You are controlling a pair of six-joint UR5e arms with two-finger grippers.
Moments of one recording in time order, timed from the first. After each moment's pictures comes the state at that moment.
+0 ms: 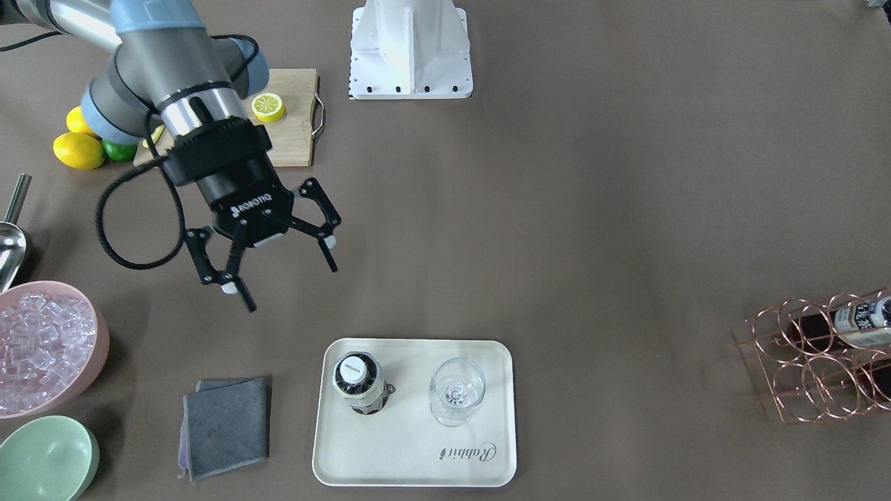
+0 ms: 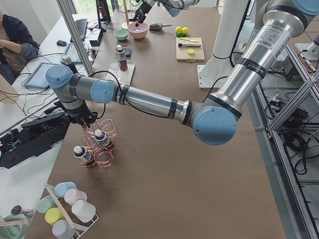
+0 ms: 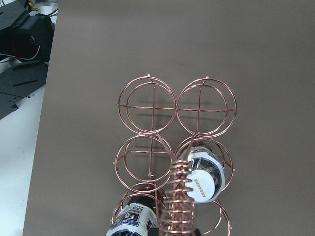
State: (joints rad) left arm -1.56 -2.13 -1.27 -1.48 -2.42 1.35; right arm 0.88 -1.19 1.91 -1.10 1.69 0.77
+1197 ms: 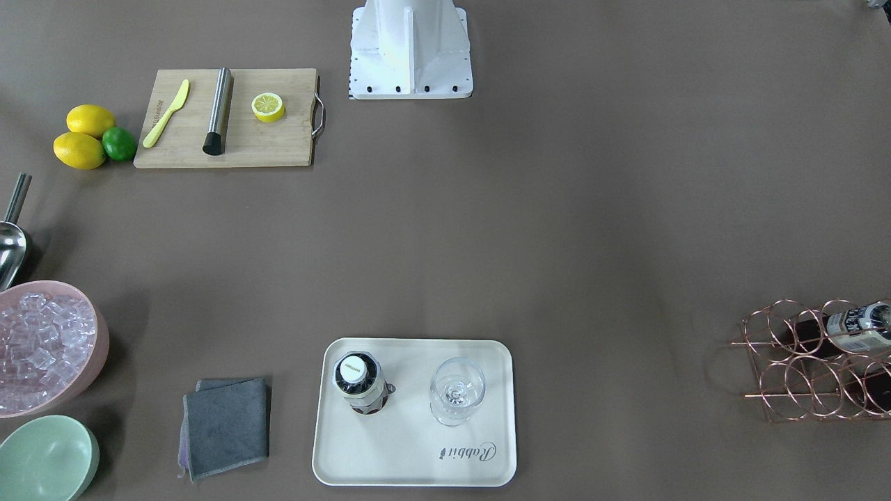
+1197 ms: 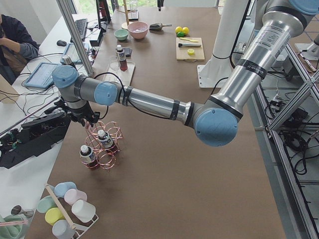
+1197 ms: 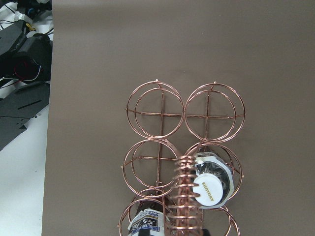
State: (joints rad) left arm -1.54 -2.10 -1.30 -1.54 -2.41 1.34; right arm 1.43 -1.74 1.84 -1.53 2.32 0.50
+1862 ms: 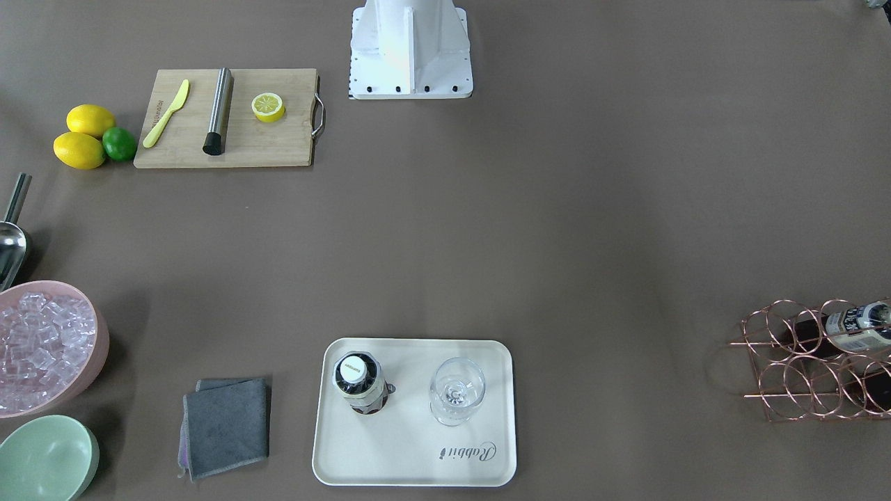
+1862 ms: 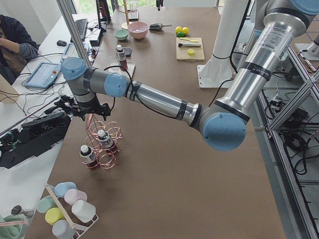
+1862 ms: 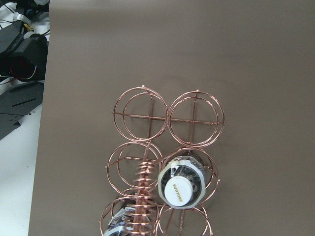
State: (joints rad) left arm -1.55 -2.05 -1.46 -1.41 -2.41 1.30; right arm 1.47 -1.66 1.66 -1.54 2.34 0.40
